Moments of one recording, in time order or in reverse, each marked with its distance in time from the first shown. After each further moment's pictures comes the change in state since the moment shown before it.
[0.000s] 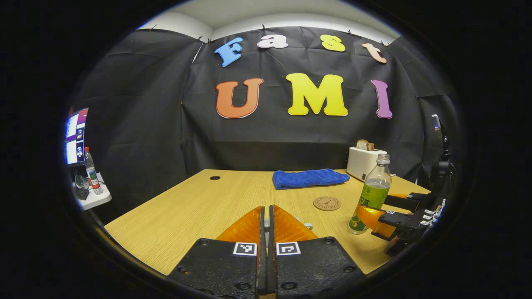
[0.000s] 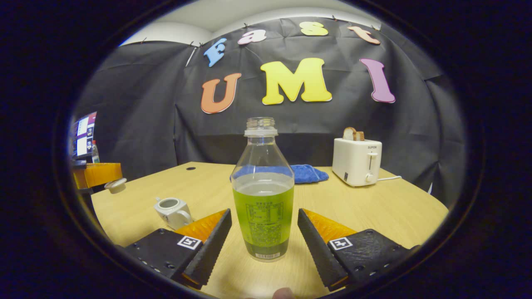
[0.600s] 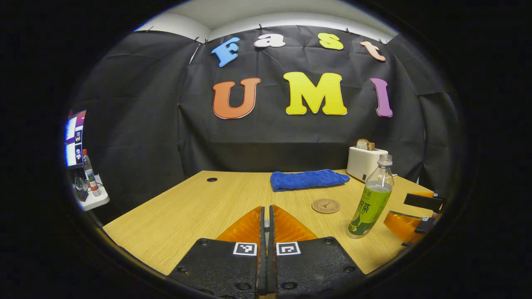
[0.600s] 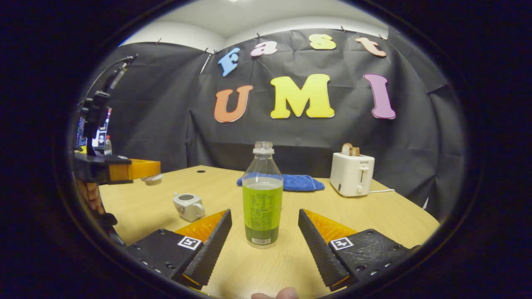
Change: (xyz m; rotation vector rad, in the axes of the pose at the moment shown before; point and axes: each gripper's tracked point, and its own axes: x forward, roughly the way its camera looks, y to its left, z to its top) left arm 0.010 -0.010 0.003 0.013 -0.009 -0.003; right arm -0.053 -0.012 0.006 -0.110 -0.061 0.028
